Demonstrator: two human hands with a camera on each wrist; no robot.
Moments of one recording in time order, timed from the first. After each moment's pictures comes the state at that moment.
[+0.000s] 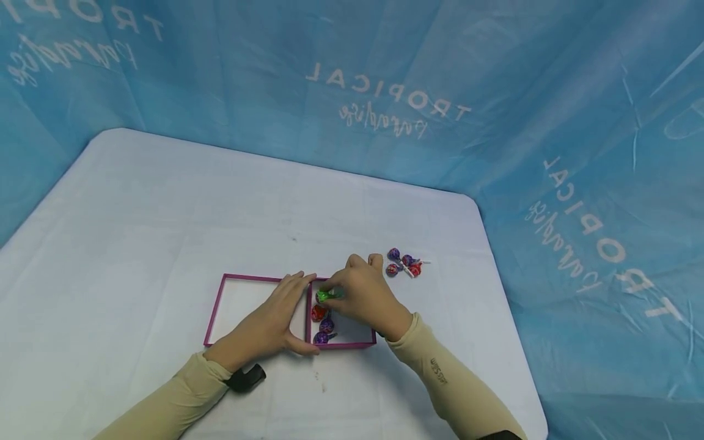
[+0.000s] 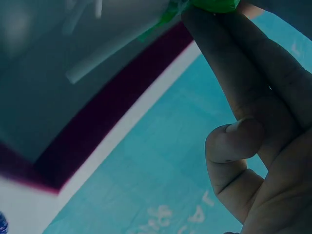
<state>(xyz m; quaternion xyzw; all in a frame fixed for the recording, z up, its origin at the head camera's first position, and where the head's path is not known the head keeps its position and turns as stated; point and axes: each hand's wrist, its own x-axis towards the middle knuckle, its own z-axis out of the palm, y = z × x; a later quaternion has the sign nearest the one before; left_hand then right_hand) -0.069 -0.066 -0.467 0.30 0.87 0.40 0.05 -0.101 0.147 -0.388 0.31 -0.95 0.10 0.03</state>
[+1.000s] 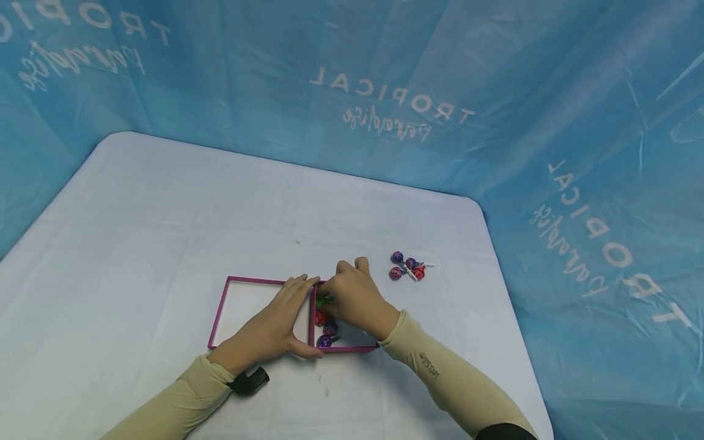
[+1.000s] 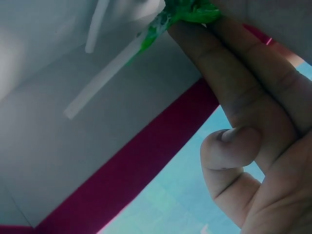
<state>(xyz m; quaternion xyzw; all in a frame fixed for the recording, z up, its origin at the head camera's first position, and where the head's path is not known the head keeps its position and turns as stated) -0.069 -0.065 -0.465 0.31 0.86 0.40 0.04 -0.109 0.131 -0.406 0.34 -0.94 0.01 0.01</state>
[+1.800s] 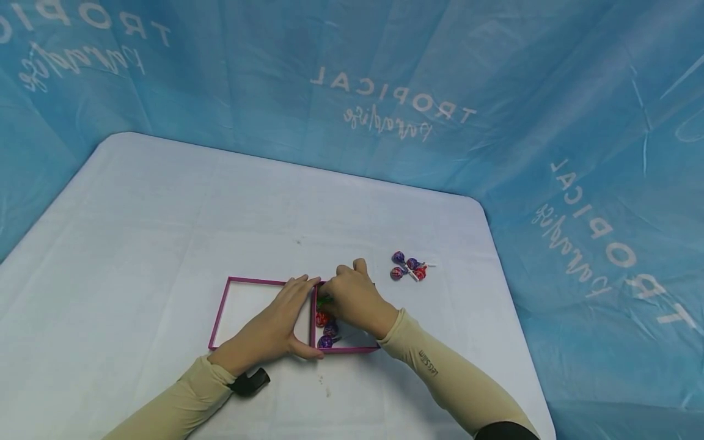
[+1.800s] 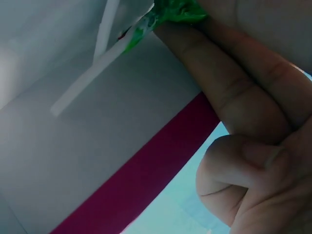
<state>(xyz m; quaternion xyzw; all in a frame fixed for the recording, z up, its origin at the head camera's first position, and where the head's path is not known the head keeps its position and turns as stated) -0.070 -0.066 -0.465 0.31 0.87 0.39 0.04 -0.110 0.129 -0.406 0.35 -0.94 0.01 -0.02</state>
